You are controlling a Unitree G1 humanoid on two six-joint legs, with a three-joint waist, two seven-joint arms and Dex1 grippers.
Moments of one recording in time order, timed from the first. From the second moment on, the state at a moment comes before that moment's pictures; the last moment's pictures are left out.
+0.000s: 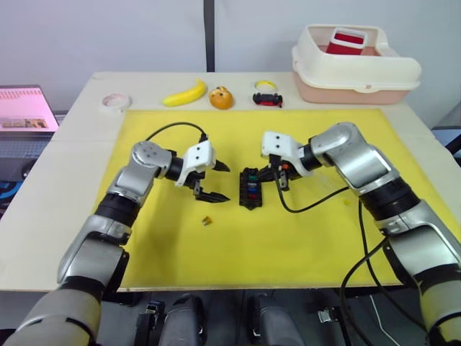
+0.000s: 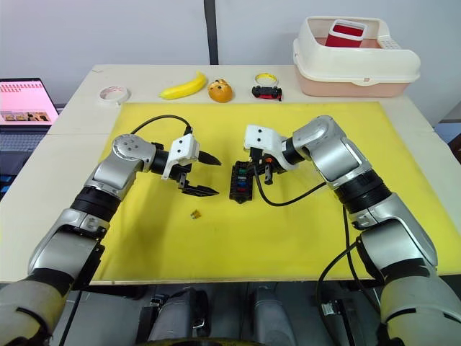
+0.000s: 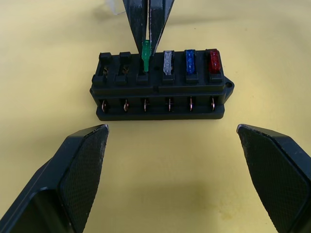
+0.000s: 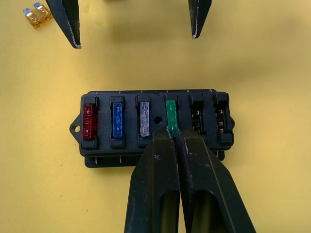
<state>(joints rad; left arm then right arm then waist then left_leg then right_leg) -0.88 0.47 -0.29 0.53 -0.11 0.06 -1.37 -0.98 -0.67 0.48 0.22 0.07 0.56 1.26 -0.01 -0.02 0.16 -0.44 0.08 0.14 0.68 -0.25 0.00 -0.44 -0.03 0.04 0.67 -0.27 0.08</state>
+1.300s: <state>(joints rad) -0.88 0.47 -0.29 0.47 -0.11 0.10 -1.35 -1.01 -0.62 0.47 0.27 -0.02 0.58 1.30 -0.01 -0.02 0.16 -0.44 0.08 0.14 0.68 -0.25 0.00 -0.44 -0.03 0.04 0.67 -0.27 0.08</state>
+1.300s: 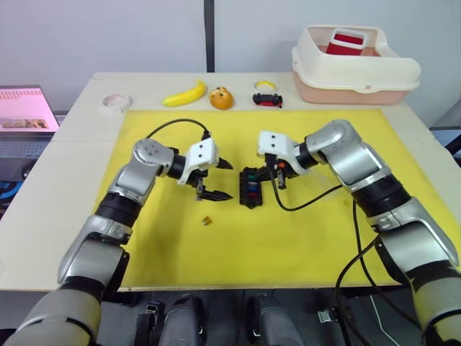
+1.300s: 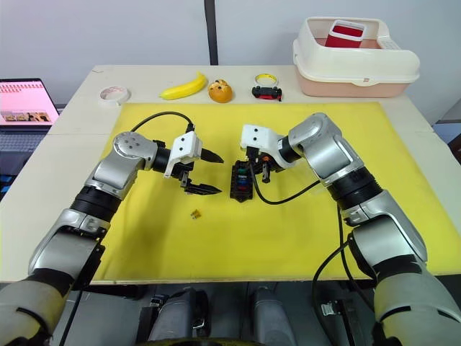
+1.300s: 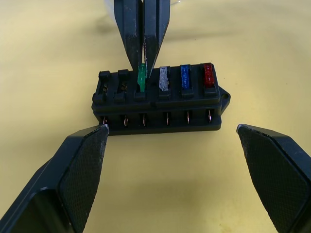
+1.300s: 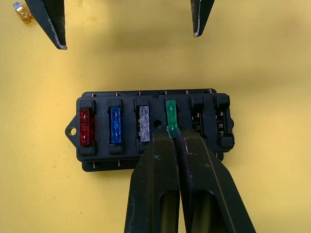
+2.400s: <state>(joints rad) -0.88 0.47 -0.29 0.47 -0.11 0.11 -1.35 -1.01 -0.61 0.46 0.26 -0.03 0.61 1.30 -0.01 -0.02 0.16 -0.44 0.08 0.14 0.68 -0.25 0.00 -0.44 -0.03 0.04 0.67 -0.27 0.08</state>
